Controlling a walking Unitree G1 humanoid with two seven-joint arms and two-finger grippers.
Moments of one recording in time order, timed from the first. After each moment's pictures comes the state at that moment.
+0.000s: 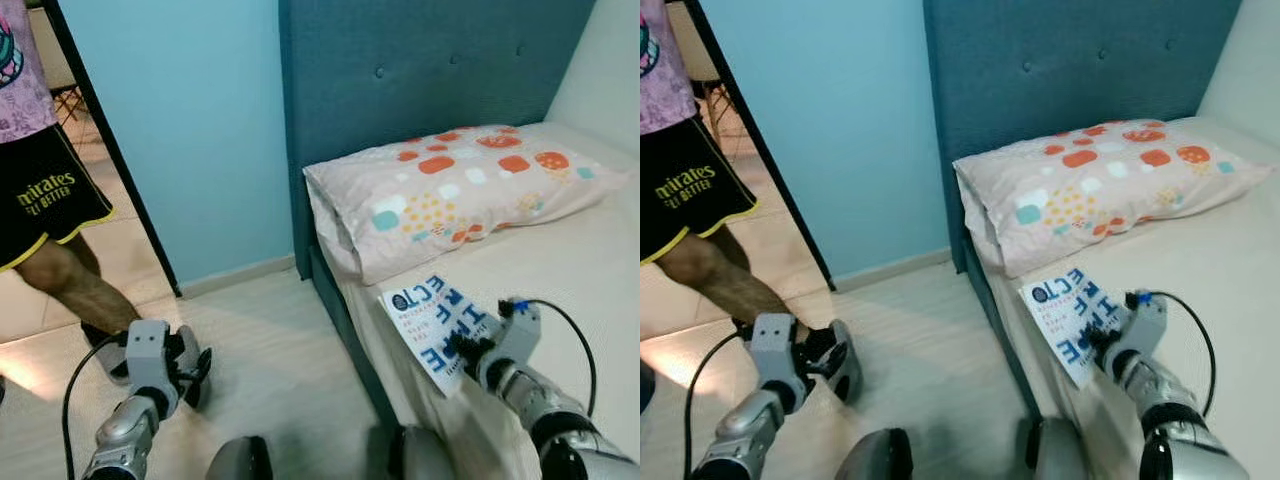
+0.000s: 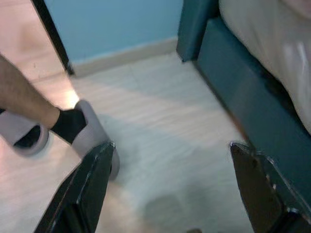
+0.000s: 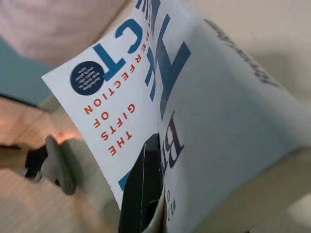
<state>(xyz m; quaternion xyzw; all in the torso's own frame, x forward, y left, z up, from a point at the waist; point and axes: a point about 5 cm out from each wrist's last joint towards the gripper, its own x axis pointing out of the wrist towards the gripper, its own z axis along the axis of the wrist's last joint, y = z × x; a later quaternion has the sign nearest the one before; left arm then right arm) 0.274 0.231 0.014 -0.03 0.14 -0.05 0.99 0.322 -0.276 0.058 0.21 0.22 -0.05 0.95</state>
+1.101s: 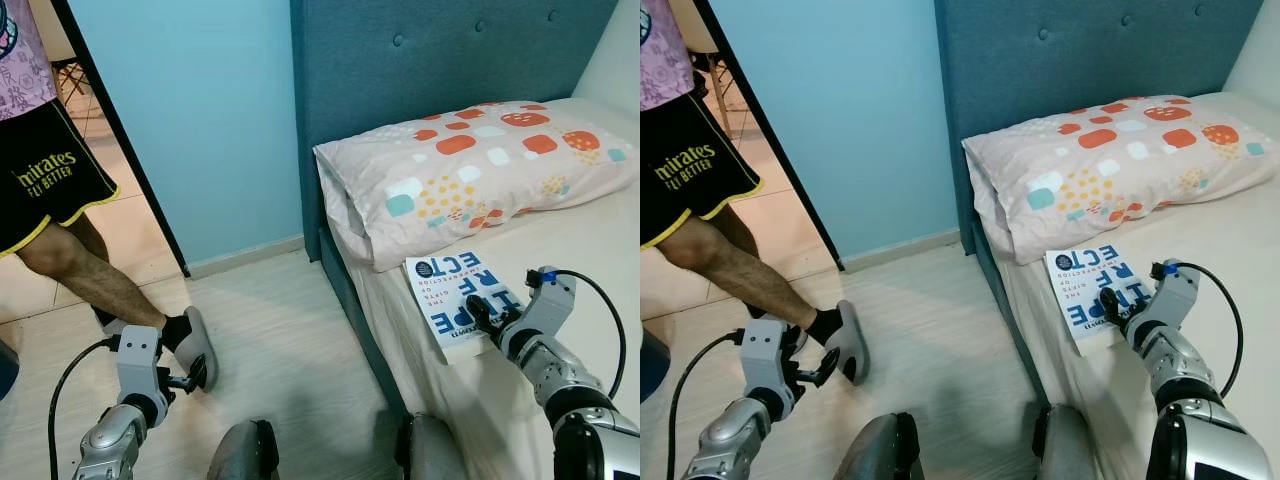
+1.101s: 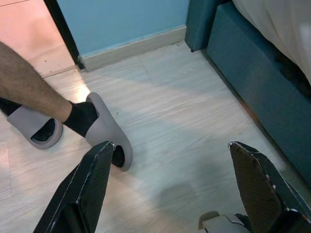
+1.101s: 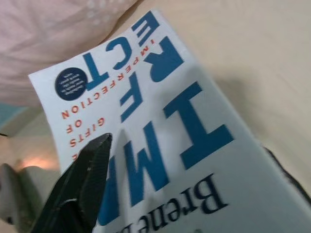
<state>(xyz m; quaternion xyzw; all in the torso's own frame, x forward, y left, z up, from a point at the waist) 0.269 0.236 0.019 -0.01 0.13 -0.06 0.99 0.328 -0.303 0.083 0.14 0.18 -0.10 0.97</state>
